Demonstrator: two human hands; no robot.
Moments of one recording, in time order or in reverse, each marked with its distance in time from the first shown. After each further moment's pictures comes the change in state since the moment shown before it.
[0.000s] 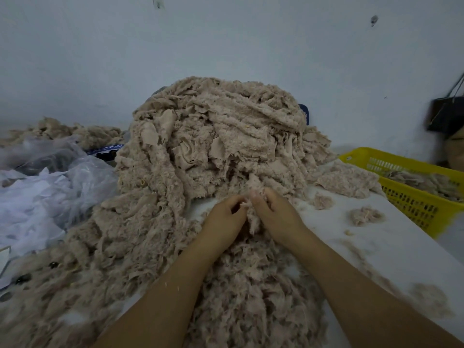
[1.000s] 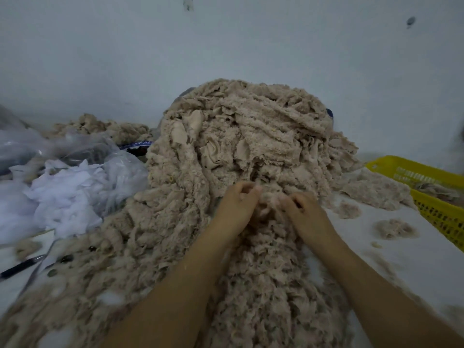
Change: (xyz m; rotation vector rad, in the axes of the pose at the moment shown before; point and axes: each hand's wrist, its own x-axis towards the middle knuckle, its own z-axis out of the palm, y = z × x) left_hand 0.002 0.015 -0.027 -0.055 0.109 -0.068; right_hand 0.006 0.014 -0.006 -0.147 0.058 0.021
